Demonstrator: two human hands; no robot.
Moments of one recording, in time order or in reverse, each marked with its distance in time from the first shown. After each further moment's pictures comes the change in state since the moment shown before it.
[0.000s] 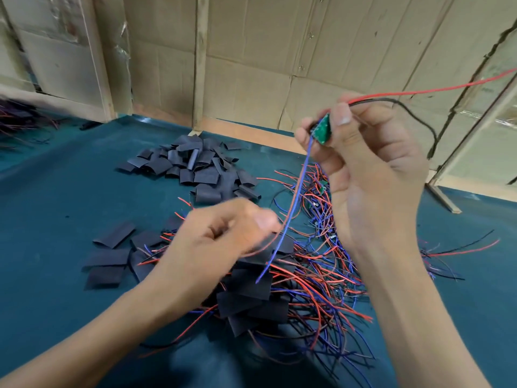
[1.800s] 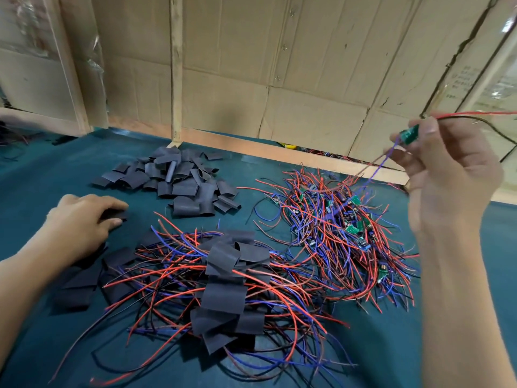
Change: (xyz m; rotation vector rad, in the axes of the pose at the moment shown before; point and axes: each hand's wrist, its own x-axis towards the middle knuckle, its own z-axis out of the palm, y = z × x) left_hand 0.051 -0.097 -0.162 1.231 0.200 -0.403; right_hand 0.058 -0.035 -0.123 -0.339 0.251 -0.249
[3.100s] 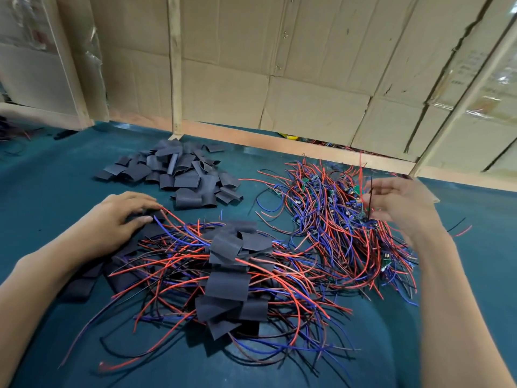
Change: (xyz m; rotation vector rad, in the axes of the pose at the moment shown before) left_hand -0.013 0.019 0.008 -0.255 -0.096 0.409; right_hand 0.005 0.081 -0.065 -0.610 -0.226 0.615
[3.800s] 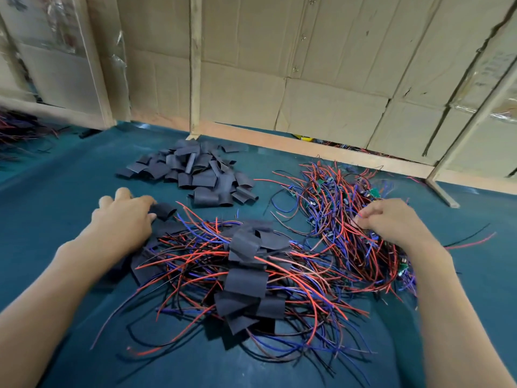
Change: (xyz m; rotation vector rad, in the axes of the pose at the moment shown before) left_hand 0.000 0.013 0.001 0.437 -0.087 -0.553; right_hand -0.006 0.006 0.029 -0.698 -0.189 0.050
